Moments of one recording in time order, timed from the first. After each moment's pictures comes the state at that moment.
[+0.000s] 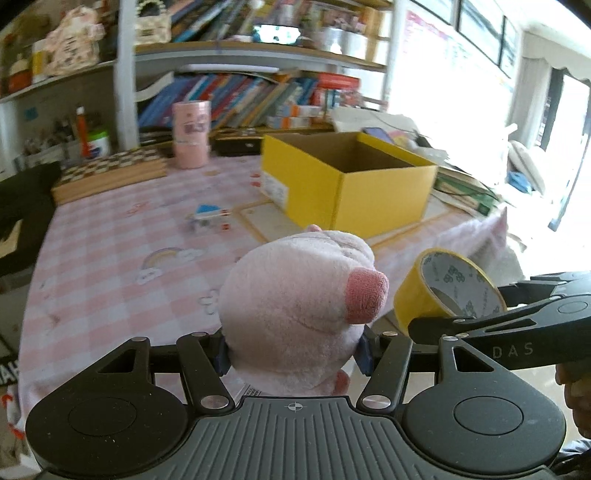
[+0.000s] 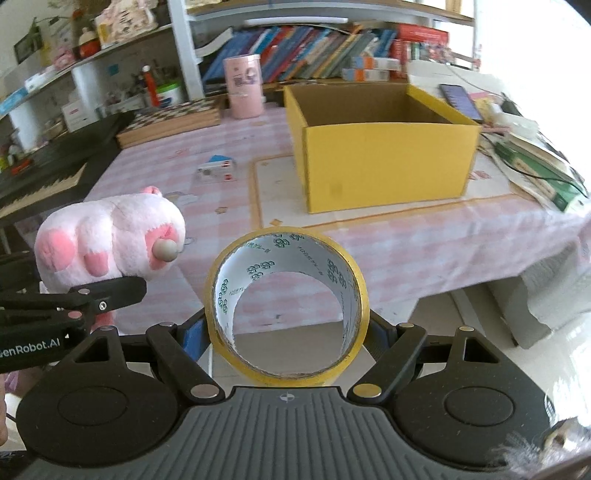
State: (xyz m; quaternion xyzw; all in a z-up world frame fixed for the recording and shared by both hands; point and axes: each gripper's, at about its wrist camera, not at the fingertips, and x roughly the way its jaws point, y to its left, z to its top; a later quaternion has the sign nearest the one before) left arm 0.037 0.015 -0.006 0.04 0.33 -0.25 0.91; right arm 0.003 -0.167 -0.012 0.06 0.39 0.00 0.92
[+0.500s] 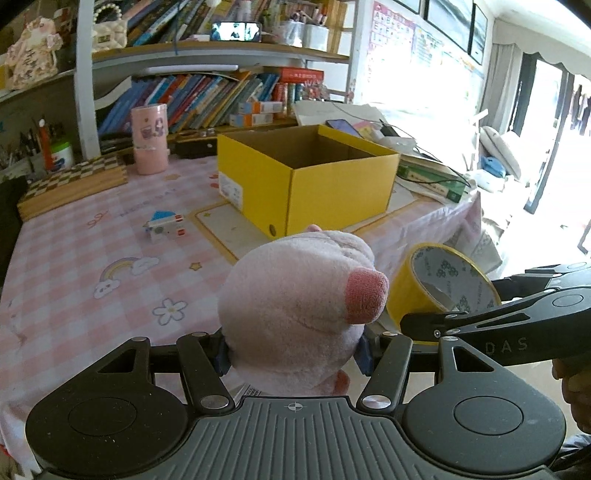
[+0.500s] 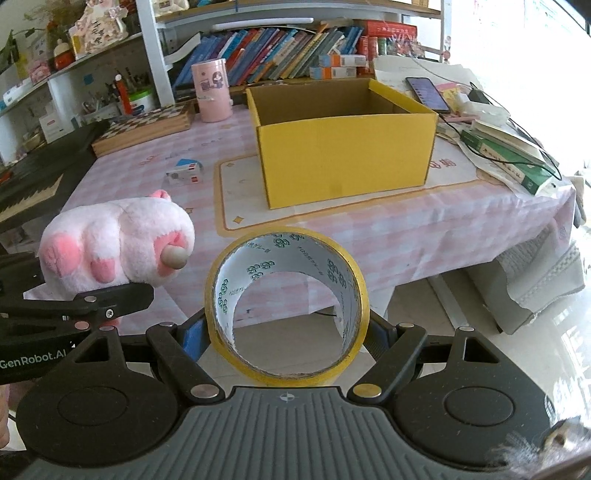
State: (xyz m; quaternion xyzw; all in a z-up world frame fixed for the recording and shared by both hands) left arm 0.035 -0.017 -0.007 0.06 0.33 -0.29 0.90; right arm -0.011 -0.192 -0.011 0.07 0.39 -0.04 0.92
